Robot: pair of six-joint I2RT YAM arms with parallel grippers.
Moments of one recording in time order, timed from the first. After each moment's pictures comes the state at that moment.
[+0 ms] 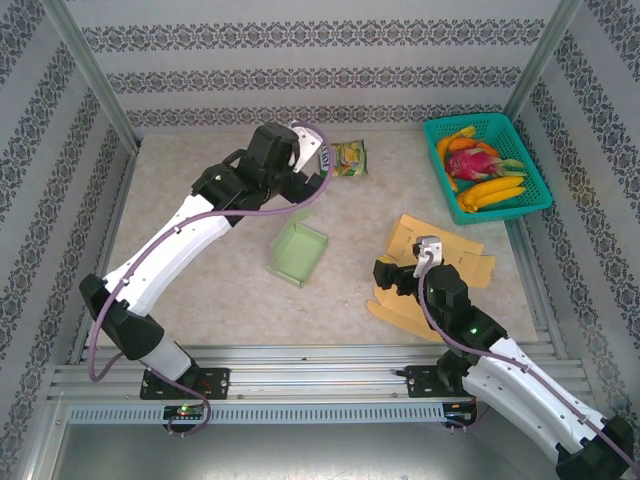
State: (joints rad) left arm -0.66 1.60 1.78 -0.84 -0.26 0.11; right arm 0.60 0.51 0.32 -0.17 0.21 0.36
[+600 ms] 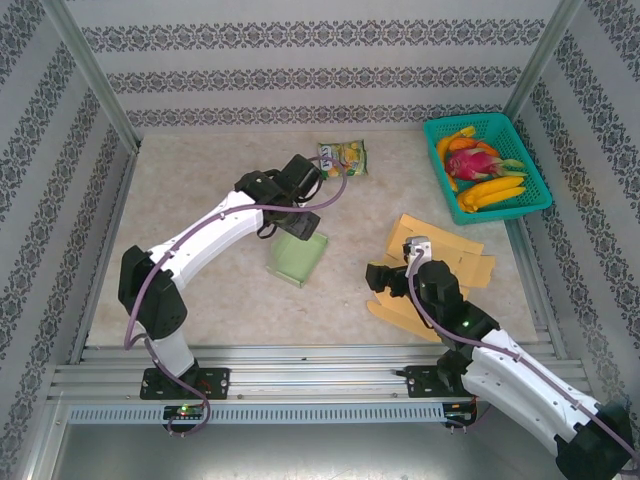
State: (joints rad) left arm -0.66 1.76 1.66 -1.05 -0.22 -0.10; right arm 0.60 0.62 0.33 -0.14 0.12 0.39
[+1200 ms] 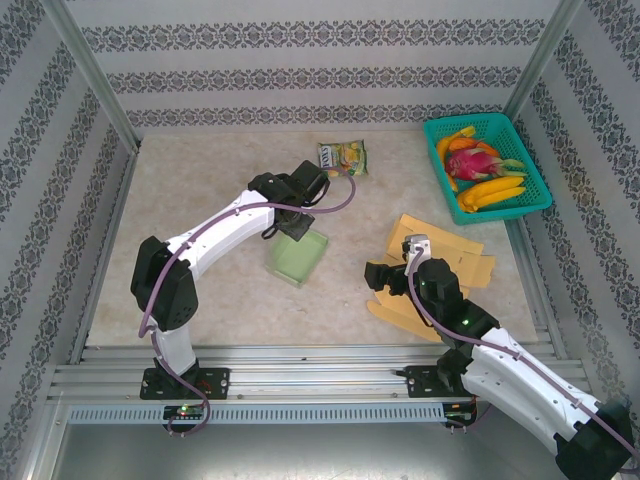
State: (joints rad) left arm -0.66 1.83 1.66 -1.06 -0.28 0.01; right arm 0.60 0.63 0.34 -0.14 0.11 0.39
